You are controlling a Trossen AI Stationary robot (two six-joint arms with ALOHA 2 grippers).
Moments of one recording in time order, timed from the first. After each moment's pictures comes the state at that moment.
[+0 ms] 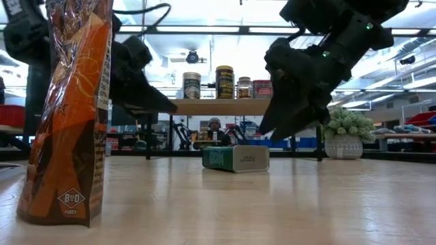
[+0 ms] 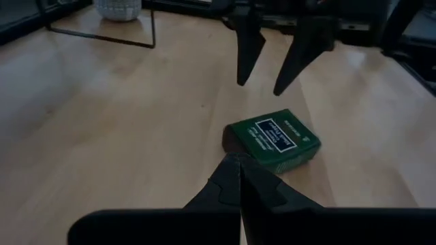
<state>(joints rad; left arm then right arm) -0.06 1.39 0.30 0.75 -0.12 -0.19 0.22 1.63 0.81 -0.05 0.32 0.77</state>
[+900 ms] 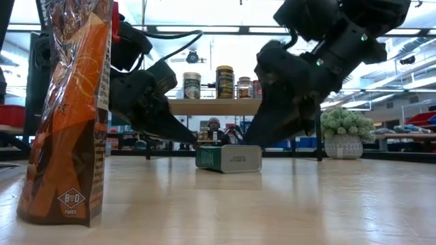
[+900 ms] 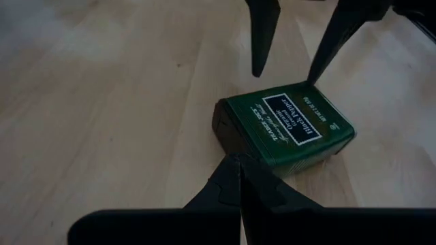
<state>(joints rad) -0.04 1.70 0.46 0.79 -0.02 -0.22 0.24 1.74 0.81 0.16 0.26 0.68</state>
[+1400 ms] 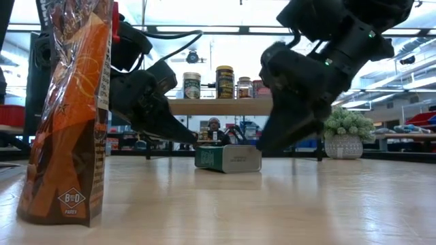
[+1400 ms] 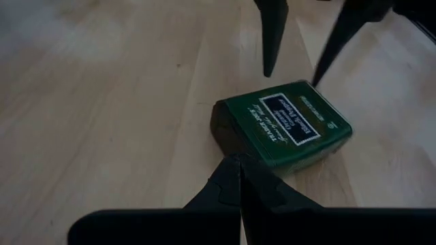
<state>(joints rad) -0.04 1.70 0.46 0.79 -0.02 -0.22 0.26 1.73 0.82 0.07 0.24 0.69</state>
